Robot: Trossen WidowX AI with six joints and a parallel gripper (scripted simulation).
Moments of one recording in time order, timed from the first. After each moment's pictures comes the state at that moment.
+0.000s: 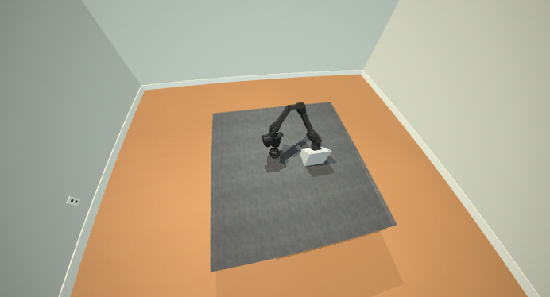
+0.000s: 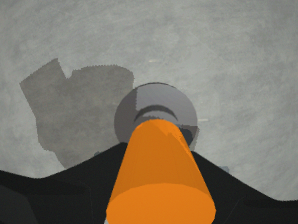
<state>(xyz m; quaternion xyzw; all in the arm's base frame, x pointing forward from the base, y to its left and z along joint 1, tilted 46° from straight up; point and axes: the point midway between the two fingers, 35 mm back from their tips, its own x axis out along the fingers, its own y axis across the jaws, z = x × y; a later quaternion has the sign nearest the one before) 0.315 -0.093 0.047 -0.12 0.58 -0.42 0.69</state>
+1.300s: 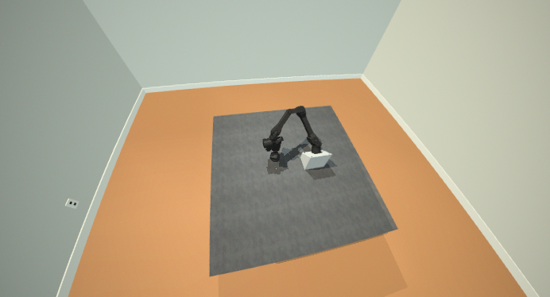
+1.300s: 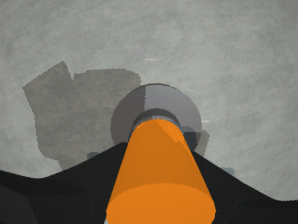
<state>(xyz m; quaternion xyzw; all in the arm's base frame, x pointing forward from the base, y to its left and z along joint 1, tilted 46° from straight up) 0.315 -0.103 0.038 -0.12 0.58 -0.42 0.69</state>
